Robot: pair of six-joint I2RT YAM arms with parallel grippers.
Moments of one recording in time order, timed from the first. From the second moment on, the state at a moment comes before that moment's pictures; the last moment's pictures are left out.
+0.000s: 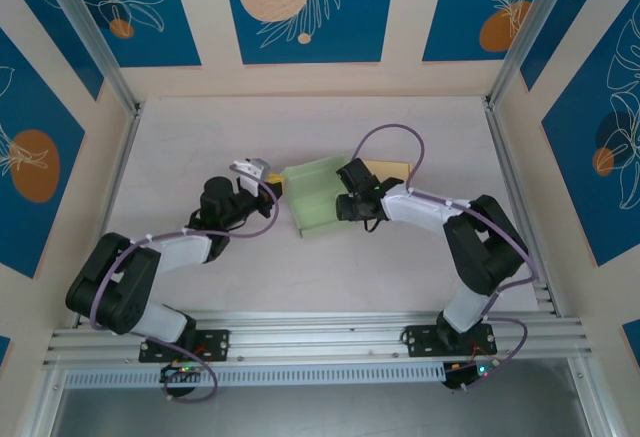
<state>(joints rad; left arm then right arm) -0.42 1.45 0.51 0.75 0.36 -0.12 0.62 1.71 1.03 -0.43 0.12 0.45</state>
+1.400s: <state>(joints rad) -0.65 1.52 0.57 0.28 -0.08 -0.57 0.81 1.90 1.18 -0.54 0.43 0.54</state>
